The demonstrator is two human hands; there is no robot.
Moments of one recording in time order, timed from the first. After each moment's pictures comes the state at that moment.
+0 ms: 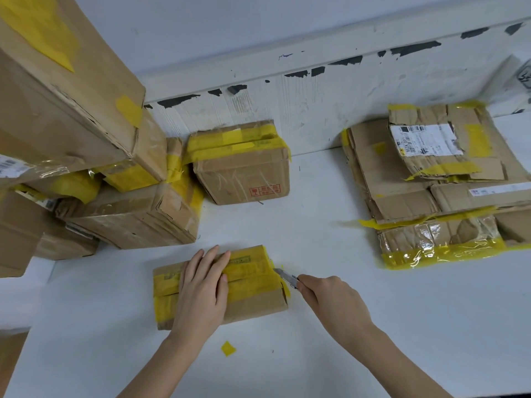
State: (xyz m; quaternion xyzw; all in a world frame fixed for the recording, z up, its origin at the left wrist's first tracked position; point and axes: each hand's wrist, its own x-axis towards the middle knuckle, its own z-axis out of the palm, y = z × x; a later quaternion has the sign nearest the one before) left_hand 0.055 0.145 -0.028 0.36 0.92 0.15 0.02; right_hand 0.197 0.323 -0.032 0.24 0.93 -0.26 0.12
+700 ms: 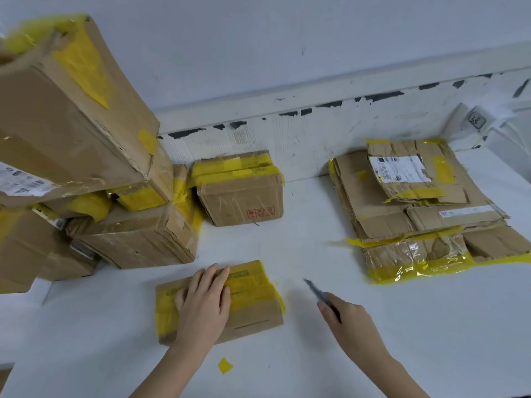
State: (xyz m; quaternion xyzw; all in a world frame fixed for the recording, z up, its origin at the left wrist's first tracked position) left_hand 0.061 0.151 -0.018 0.31 0.94 0.09 0.03; right_hand 0.235 0.330 -0.043 0.35 0.87 -0.35 0.07
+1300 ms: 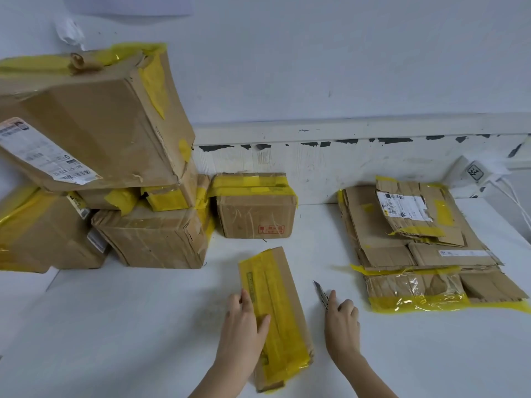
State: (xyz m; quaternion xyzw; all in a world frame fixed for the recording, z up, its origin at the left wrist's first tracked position) left_hand 0.107 0.178 -0.017 0.26 0.95 0.13 0.15; right_hand 0.197 0.337 -0.100 0.43 0.89 -0.09 0.10
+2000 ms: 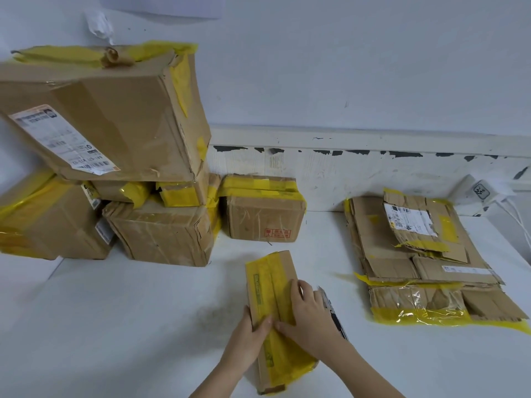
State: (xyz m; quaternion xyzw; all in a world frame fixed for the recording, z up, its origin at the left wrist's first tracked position) left_hand 0.103 0.173 -0.043 0.09 0.79 0.47 0.37; right_hand 0.162 0.296 -0.003 0.22 0.95 -0.20 0.11
